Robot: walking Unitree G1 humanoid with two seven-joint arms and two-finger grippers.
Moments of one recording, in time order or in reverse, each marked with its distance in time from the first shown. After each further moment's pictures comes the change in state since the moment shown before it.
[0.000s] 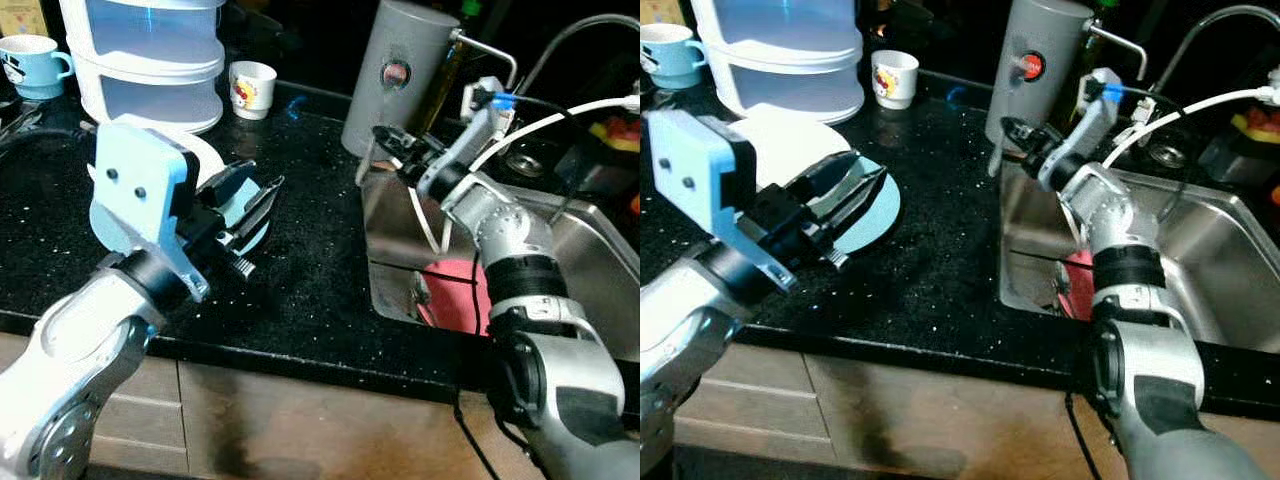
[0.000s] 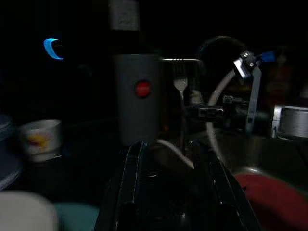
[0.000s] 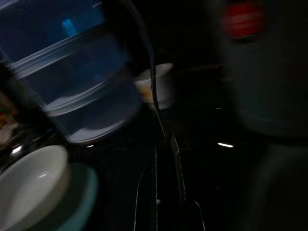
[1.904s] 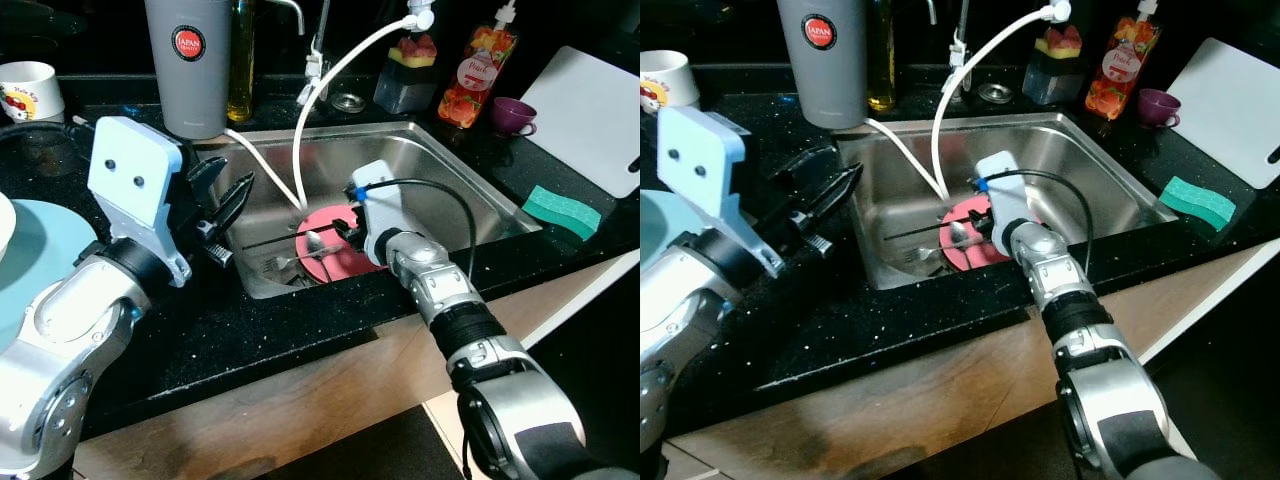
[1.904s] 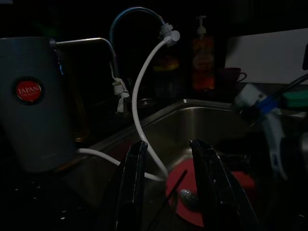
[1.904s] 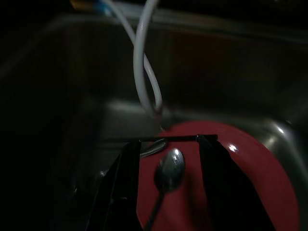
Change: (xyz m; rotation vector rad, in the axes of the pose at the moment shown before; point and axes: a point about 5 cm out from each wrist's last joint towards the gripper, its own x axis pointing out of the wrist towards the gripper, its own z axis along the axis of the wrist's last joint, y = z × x) left arm 0.000 0.021 -0.015 0.109 0.114 0.078; right arm -0.002 0.020 -0.094 -0.471 0.288 -0.098
